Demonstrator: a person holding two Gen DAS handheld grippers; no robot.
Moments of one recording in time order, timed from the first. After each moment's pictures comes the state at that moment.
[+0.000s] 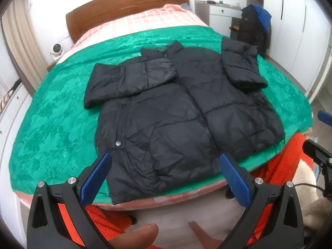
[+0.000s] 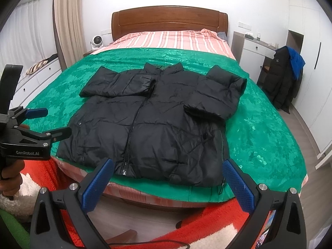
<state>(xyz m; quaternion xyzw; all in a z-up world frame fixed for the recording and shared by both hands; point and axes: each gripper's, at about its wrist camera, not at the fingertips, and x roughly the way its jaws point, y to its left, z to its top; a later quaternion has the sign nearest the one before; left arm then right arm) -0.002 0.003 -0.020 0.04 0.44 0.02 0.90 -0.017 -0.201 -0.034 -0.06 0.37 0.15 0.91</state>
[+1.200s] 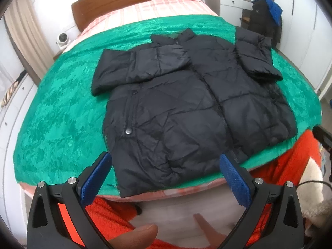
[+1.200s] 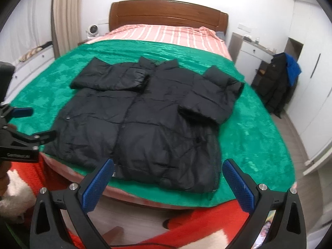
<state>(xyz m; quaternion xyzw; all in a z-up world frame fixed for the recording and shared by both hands) 0.006 0.020 -0.035 0.04 0.47 0.05 0.88 0.003 -0.186 -0.035 -0.12 0.38 0.11 0.91</state>
